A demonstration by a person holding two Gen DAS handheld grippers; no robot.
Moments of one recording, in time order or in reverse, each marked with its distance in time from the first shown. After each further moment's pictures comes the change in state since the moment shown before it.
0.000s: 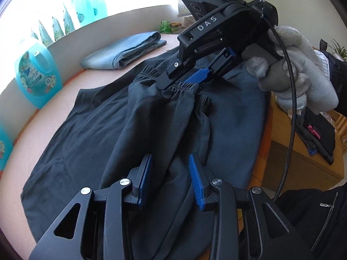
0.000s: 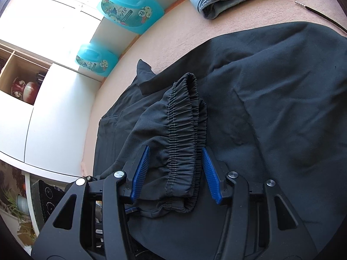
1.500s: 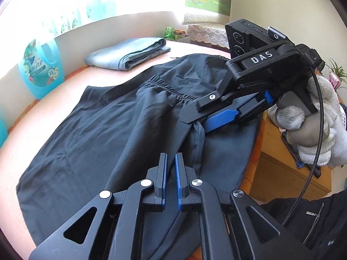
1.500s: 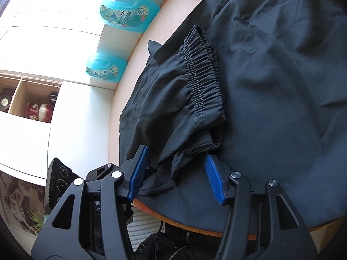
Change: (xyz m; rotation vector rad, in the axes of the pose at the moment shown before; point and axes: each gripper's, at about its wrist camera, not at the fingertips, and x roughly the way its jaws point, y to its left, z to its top) left arm -0.021 0.019 -0.002 -0.086 -0.052 -0.060; right arm 0.009 0.011 -0.063 0.187 -0.045 0.119
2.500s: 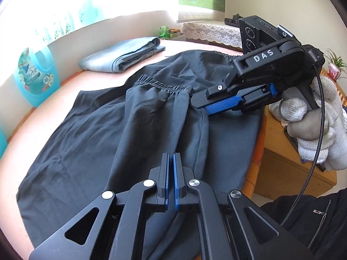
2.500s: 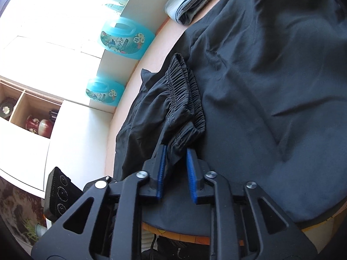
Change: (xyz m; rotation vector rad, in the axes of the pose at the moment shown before) left arm 0.014 -0.011 0.001 0.045 0.005 0.012; right arm -0.042 -0.028 -0.003 0.023 -0.180 0.022
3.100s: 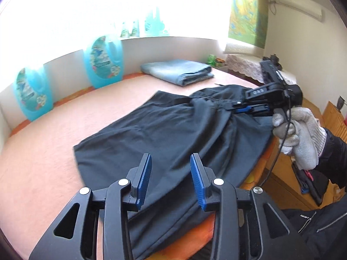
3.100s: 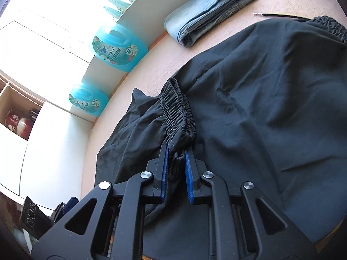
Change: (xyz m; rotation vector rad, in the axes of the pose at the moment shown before) left arm -0.127 0.065 -0.067 -0.292 -0.150 0.181; right arm 0.010 0.039 0.017 -0.148 -0.116 -0.208
